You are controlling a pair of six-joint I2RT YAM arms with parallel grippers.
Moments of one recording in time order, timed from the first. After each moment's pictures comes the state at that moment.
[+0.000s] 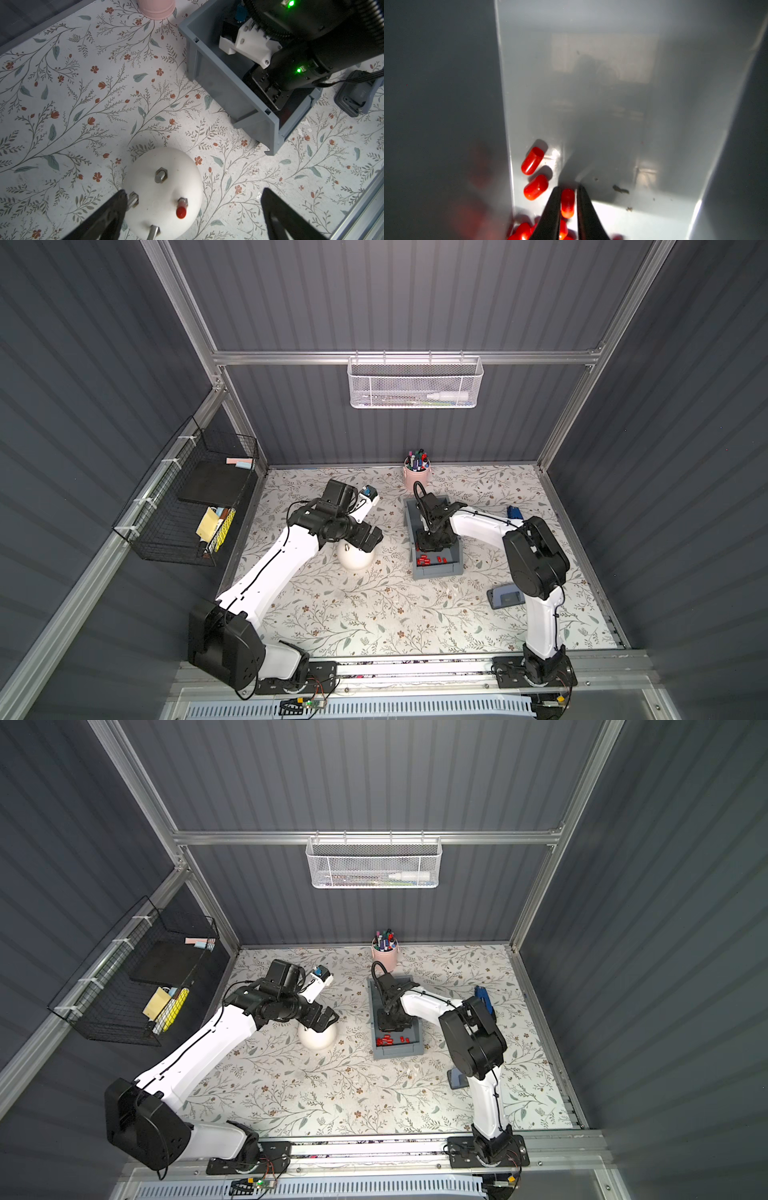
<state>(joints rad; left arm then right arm) -0.41 1.39 1.24 -0.77 0.23 0.18 0.63 2.04 1.43 -0.68 -0.06 0.46</state>
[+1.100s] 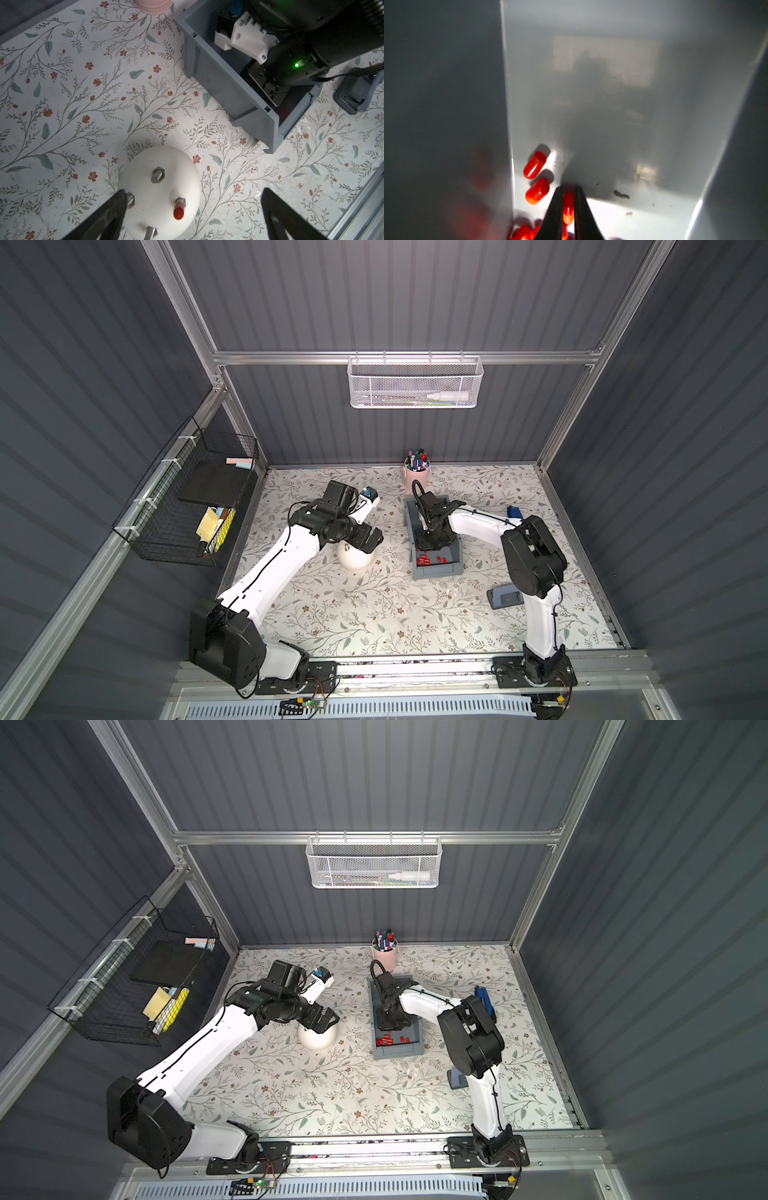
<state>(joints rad) -0.41 1.40 1.23 -0.77 0.25 0.18 0.63 2.06 1.46 -0.70 -0.06 0.43</state>
